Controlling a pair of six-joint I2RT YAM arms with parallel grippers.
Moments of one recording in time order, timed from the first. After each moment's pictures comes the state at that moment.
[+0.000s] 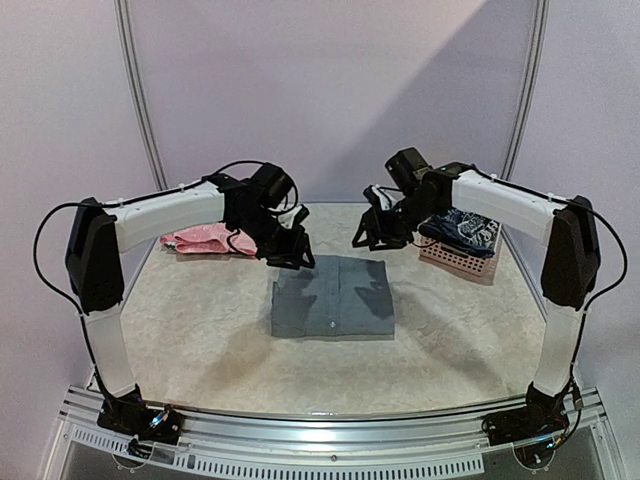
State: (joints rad) left arm -0.67 1.92 1.65 -0.79 0.30 -0.47; right arm 0.60 1.94 1.74 -0.78 -0.38 0.44
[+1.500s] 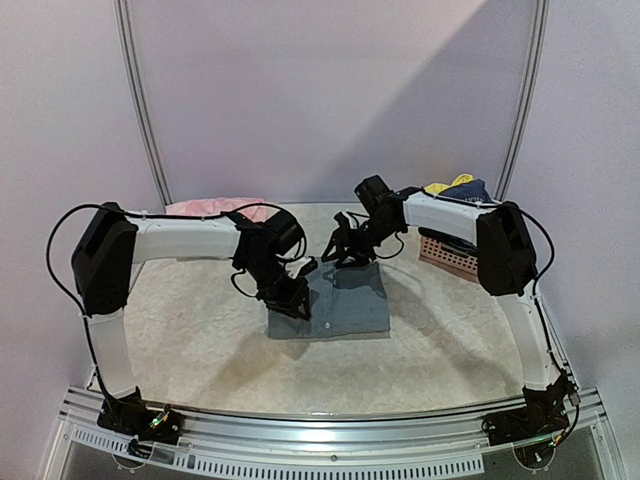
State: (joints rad) left arm -0.76 1.95 1.40 -0.75 0.34 -0.34; right arm 0.60 2.40 2.05 -0.69 -0.63 0.54
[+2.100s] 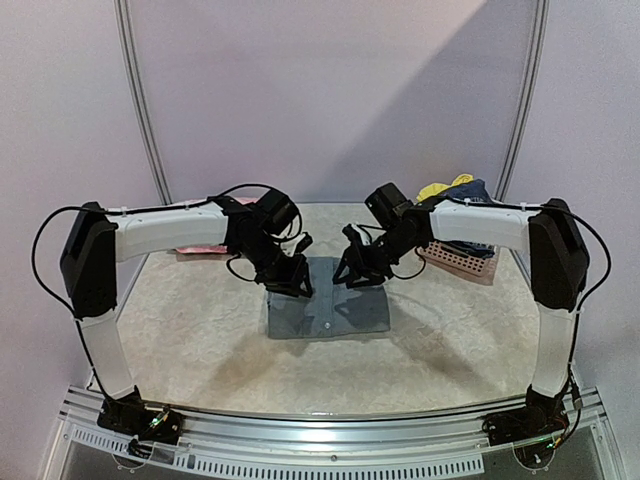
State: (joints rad) left arm -0.74 1.88 1.46 -0.74 0.30 -0.45; right arm 0.70 2.00 1.56 -0.60 -0.56 0.56
